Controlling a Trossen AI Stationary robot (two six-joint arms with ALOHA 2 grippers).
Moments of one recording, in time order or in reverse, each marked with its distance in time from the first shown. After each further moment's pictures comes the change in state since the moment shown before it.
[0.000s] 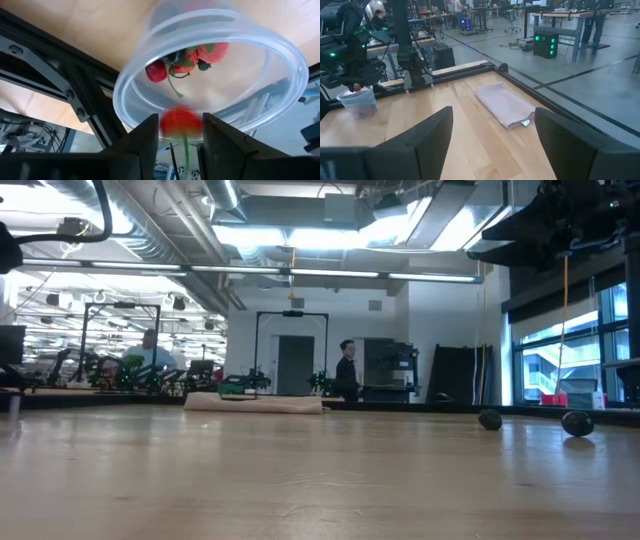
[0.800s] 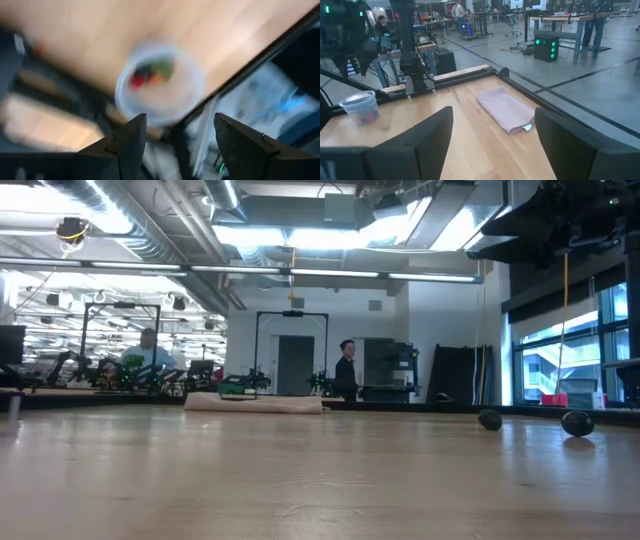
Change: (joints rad) left arm 0.075 -0.163 0.246 -0.218 -0.186 0.043; right arm 0.000 0.000 0.000 0.026 0.000 0.003
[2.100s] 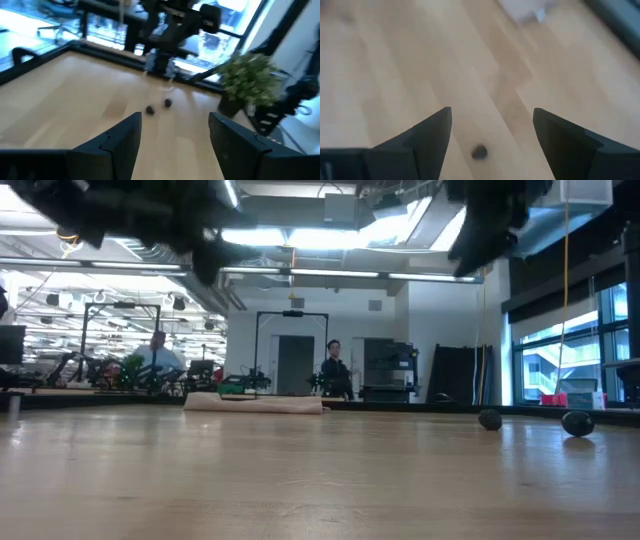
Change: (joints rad) left arm 0.646 -0.235 -0.696 1.736 -0.267 1.052; right arm 0.010 0.784 0.700 -0.763 -0.134 0.302
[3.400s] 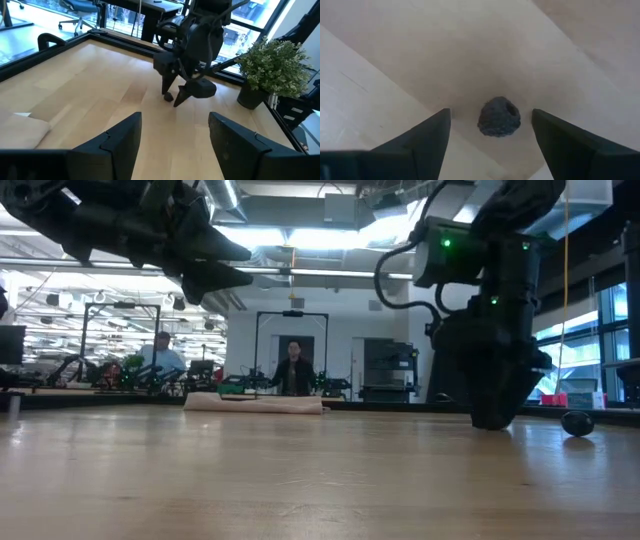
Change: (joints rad) left arm -0.001 0.000 -0.081 0.027 -0.089 0.003; right arm -0.001 0.507 -0.184 0.180 -0.204 0.455
